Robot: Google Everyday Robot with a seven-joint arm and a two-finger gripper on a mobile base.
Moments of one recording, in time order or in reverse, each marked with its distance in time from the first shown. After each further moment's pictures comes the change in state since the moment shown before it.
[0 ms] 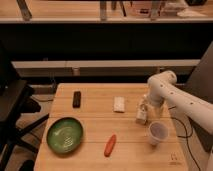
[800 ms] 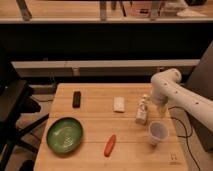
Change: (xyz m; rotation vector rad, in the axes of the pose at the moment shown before) arm 0.006 0.009 -0.018 0.003 0.010 0.088
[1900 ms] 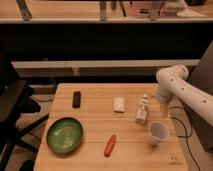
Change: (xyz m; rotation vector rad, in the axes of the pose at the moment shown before) arm 0.008 0.012 -0.029 -0.003 -0.024 0.144
